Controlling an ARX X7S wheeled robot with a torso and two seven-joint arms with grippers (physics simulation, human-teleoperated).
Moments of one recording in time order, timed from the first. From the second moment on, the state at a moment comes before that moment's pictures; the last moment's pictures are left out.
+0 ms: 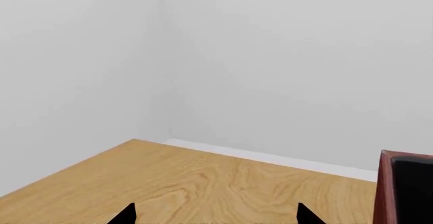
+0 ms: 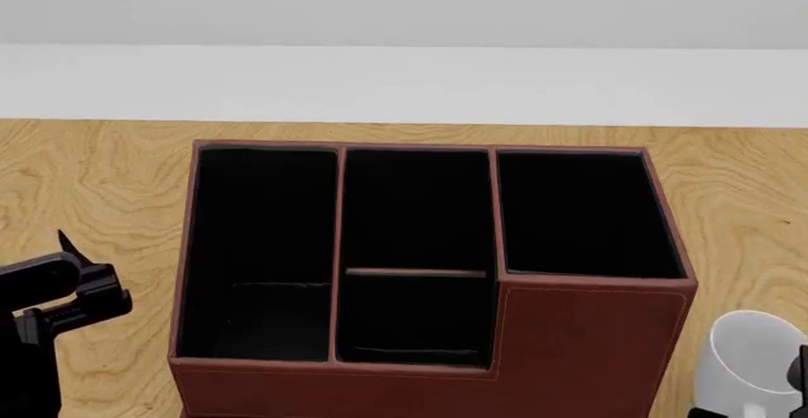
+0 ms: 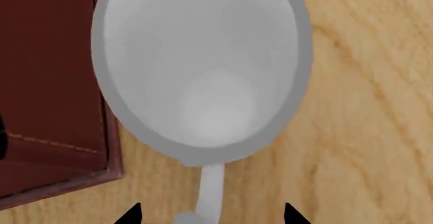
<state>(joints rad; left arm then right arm) -0.50 -0.23 0.20 -0.42 -0.18 0.05 -0.56 0.97 0.47 0.10 1.31 0.01 0.61 -0.33</state>
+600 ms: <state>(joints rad) -0.48 -0.23 0.21 -0.37 -0.21 0.04 -0.55 0.91 0.46 0.10 1.12 0.01 0.66 -0.35</state>
